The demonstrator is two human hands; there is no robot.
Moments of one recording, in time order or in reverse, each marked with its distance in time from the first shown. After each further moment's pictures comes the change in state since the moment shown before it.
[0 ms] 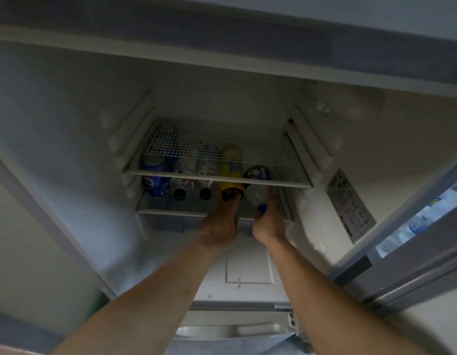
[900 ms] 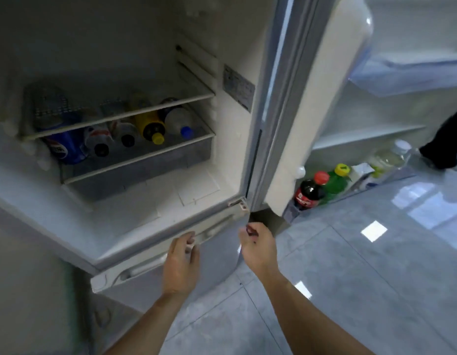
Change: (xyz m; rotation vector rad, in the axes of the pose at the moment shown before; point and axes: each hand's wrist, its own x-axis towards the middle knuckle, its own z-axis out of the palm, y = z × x) left_hand -0.249 -0.064 0.097 -0.554 0.011 0.054; right_hand -0.304 0.108 0.012 0.217 0.379 0.449
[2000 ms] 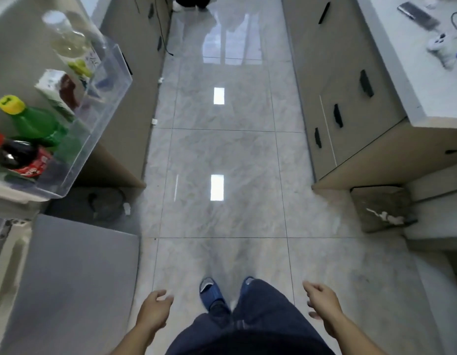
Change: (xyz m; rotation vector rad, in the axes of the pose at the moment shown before) left_hand -0.177 -0.045 0.126 0.663 -1.108 -0.425; right_hand -0.422 0.298 -0.178 0.537 0.675 1.373
